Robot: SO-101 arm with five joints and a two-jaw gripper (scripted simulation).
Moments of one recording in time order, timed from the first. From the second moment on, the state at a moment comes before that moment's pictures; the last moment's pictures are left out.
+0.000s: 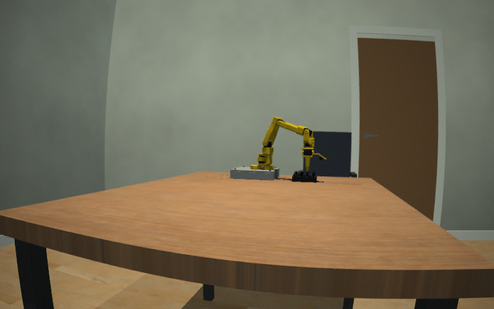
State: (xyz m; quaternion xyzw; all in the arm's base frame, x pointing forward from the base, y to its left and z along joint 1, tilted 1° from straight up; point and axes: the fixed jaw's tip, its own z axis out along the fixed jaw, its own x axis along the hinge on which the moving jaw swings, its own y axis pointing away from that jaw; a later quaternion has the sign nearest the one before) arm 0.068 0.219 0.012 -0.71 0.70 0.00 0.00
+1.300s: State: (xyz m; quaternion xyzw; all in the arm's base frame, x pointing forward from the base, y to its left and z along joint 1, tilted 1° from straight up) arm 0.071 0.227 -0.001 -0.71 0.70 0.01 0.02
